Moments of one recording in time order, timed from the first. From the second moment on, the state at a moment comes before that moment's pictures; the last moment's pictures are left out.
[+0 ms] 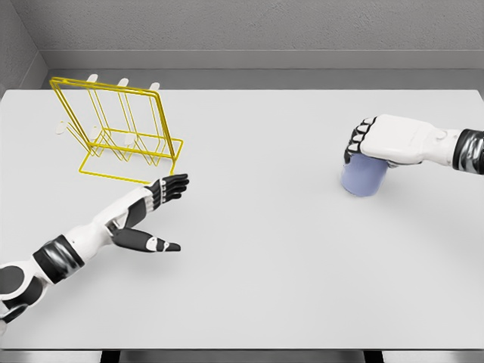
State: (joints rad) left arm -0.26 0.89 -0.87 -1.73 0.70 -0.28 -0.08; right arm -0.75 -0.94 0.82 -1.47 0.63 -0.61 0.25
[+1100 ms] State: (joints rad) left arm -0.26 0.85 -0.87 -1.71 0.71 -0.24 -0.08; right arm -0.75 -0.88 0.80 -1.76 0.63 -0.61 0.35
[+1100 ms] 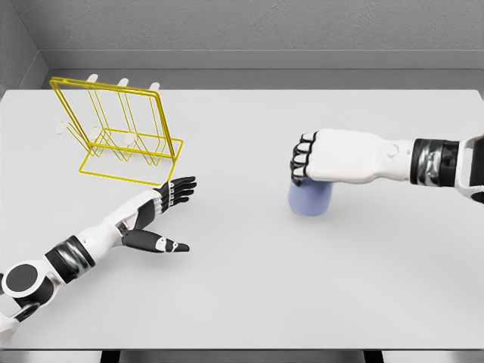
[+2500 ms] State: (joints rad) left arm -0.28 0.82 -0.88 -1.68 0.71 -0.24 -0.09; right arm -0.73 -0.62 0.84 -1.76 0.69 -0.61 0.40
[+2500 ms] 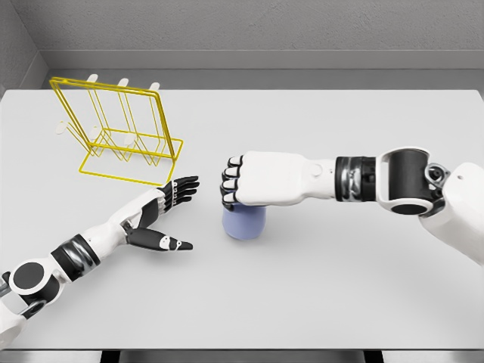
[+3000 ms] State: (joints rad) left arm -0.28 0.82 -0.88 -1.67 0.70 -0.24 -0.09; right arm -0.72 -0.61 0.84 -1.74 0.71 -0.61 0.40
